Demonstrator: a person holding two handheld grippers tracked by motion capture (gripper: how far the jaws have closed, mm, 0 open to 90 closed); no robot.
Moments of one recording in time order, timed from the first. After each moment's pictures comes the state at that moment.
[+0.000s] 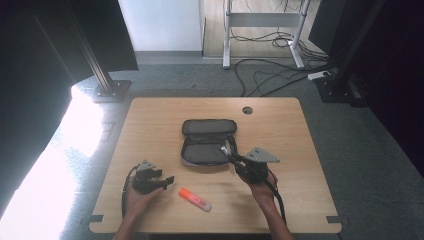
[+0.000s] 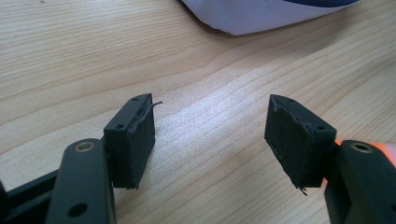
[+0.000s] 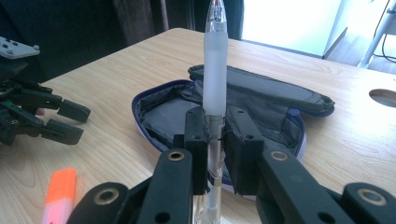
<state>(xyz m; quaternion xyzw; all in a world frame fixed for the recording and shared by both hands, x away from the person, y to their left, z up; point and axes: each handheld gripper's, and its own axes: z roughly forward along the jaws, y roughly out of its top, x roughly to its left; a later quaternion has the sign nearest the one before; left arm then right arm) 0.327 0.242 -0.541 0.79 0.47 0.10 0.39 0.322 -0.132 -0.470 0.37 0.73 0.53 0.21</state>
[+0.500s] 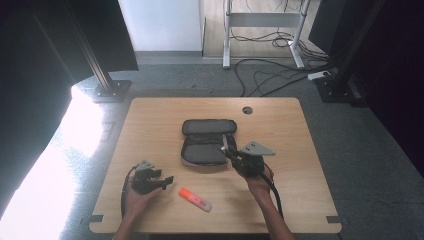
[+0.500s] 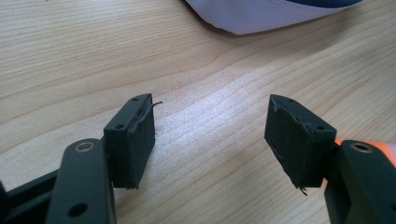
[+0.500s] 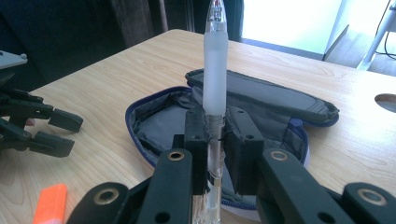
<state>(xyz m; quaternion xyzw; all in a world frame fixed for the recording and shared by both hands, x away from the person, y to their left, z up) 0.327 0.244 -0.541 0.78 0.47 0.10 0.39 0.339 -0.124 -0.467 0.38 0.73 0.52 0.21</state>
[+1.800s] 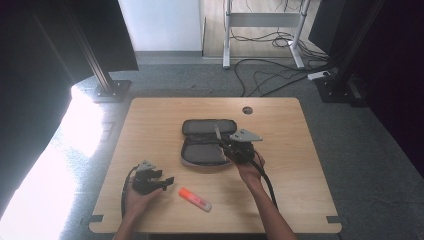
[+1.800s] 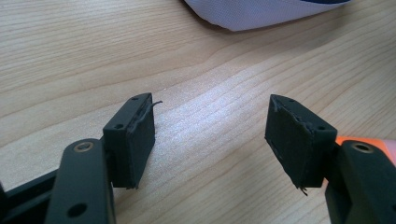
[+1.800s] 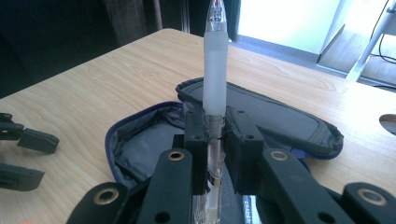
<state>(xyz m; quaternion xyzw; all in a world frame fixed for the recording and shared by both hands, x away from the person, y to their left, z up) 0.326 0.244 -0.542 0.79 0.47 0.09 0.39 0.377 -0.098 -0.458 0.38 0.75 0.50 0.22</state>
